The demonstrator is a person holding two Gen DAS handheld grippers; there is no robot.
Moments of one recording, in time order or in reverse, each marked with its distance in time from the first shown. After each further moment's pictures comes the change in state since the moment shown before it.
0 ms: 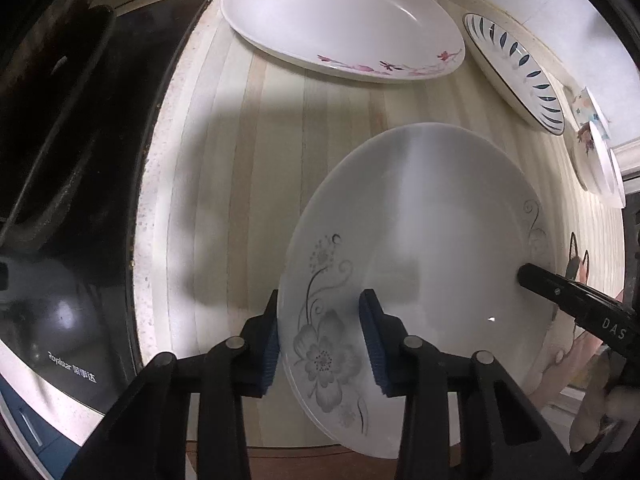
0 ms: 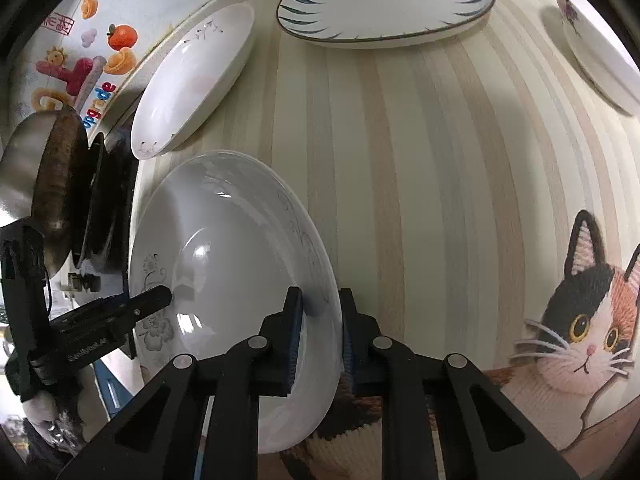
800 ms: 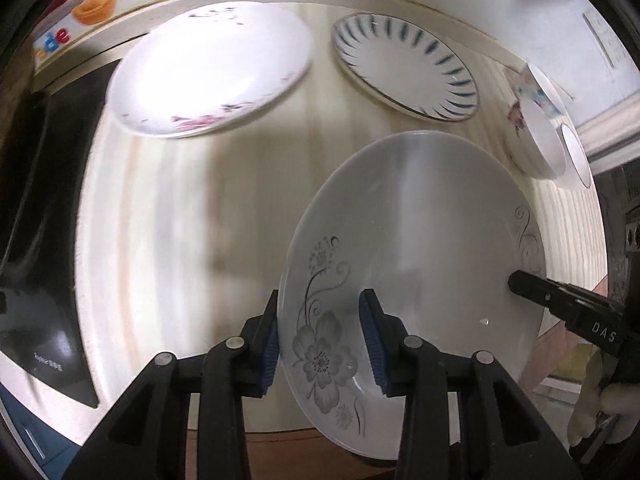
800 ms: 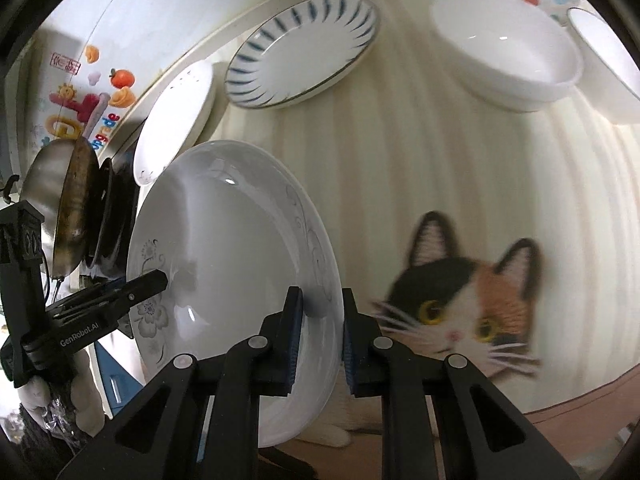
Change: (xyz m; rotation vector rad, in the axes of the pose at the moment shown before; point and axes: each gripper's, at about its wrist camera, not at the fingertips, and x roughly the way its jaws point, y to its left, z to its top) left arm -0.023 -0.100 0.013 0.104 -0.043 -0.020; right arm -0.087 -0.089 -0.009 0.006 -0.051 0.017
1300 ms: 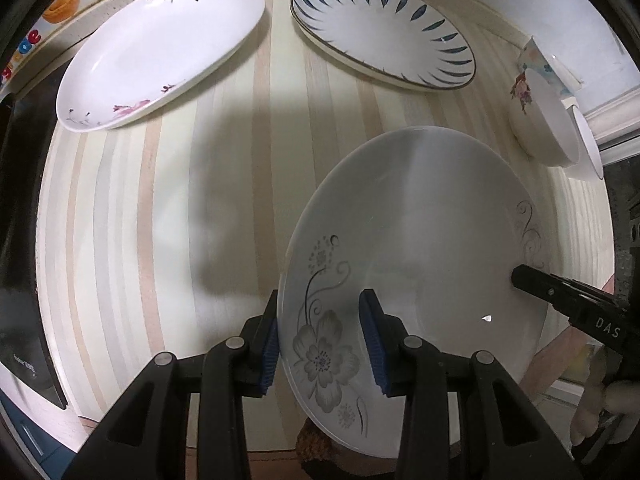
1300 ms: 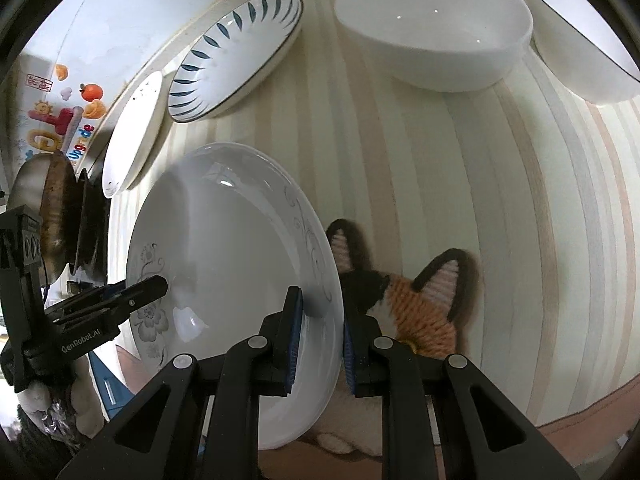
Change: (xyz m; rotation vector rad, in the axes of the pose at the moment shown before) left arm 0.042 -0.030 0.013 -0.006 0.056 0.013; right arm 0.008 -0.058 0.012 0.038 0.031 -0.024
